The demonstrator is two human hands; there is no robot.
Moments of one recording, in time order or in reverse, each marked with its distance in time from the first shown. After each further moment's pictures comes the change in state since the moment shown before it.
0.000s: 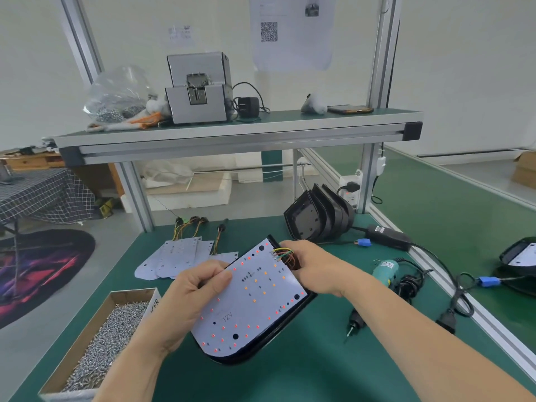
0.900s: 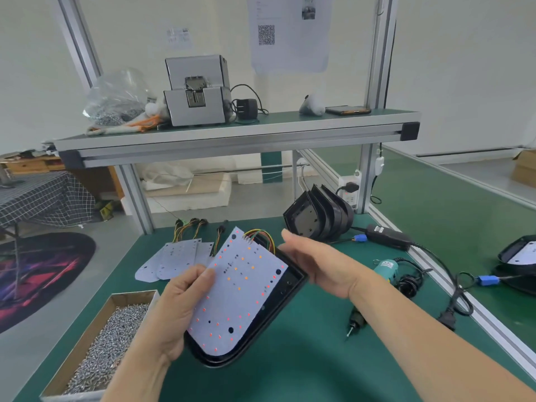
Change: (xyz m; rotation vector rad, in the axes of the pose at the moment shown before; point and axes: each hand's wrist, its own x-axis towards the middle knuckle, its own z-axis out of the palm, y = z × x) left_hand -0.007 -0.008 0.002 -0.305 0.210 -0.166; right_hand -0.007 -0.010 -0.004 0.550 -0.103 0.154
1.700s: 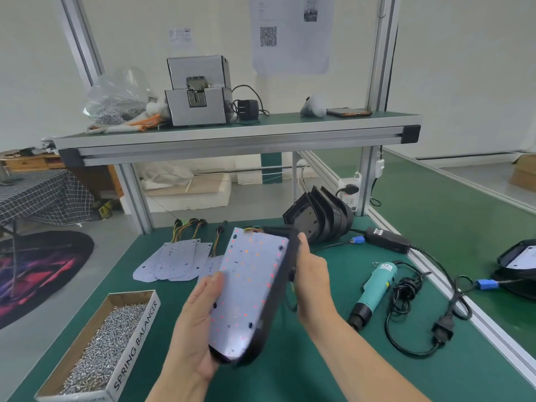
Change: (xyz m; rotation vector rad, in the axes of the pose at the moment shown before) left_hand -0.007 -0.029 0.035 -0.454 0.082 -0.112; right_hand 0.017 0.028 0.048 0.362 0.759 -0.067
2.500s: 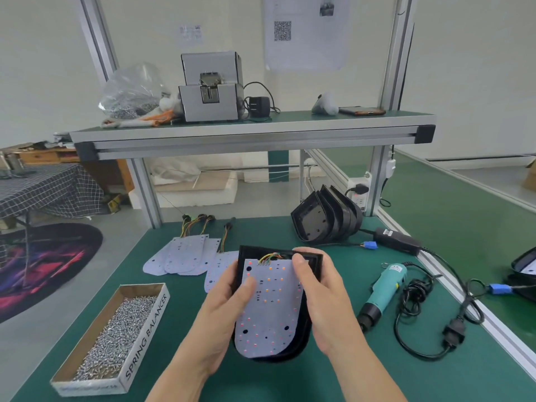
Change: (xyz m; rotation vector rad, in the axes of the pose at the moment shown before) left_hand -0.012 0.010 0.008 0.411 -0.333 0.182; right_hand -0.038 0.009 -0.020 -0.056 -0.185 -0.213
